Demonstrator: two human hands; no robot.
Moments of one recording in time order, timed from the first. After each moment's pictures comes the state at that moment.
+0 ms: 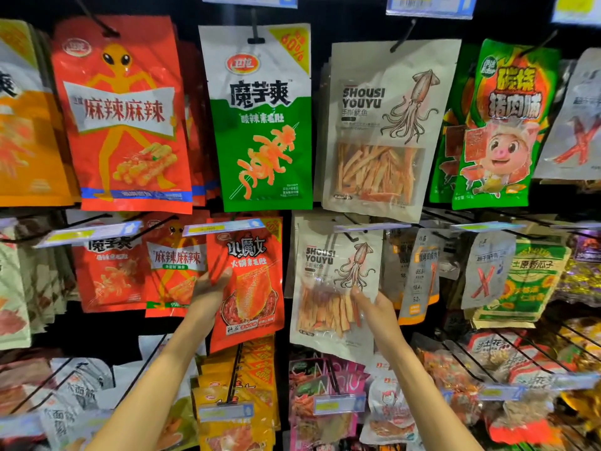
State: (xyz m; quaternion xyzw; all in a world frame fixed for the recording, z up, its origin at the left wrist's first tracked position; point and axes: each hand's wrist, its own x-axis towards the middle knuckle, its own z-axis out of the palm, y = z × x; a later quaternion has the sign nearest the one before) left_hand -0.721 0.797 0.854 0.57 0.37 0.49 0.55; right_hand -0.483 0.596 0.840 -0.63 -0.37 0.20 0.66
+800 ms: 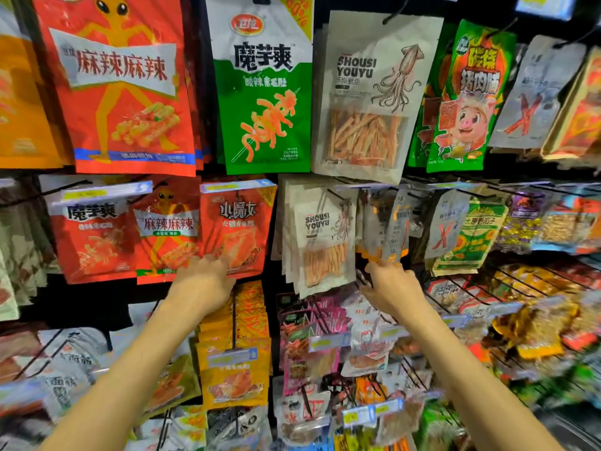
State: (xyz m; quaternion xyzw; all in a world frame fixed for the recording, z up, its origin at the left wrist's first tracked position) left_hand -0.782 0.743 0.878 0.92 0.39 0.09 -0.03; right_hand -0.525 0.524 0.870 -0.90 -0.43 -0.11 0.01
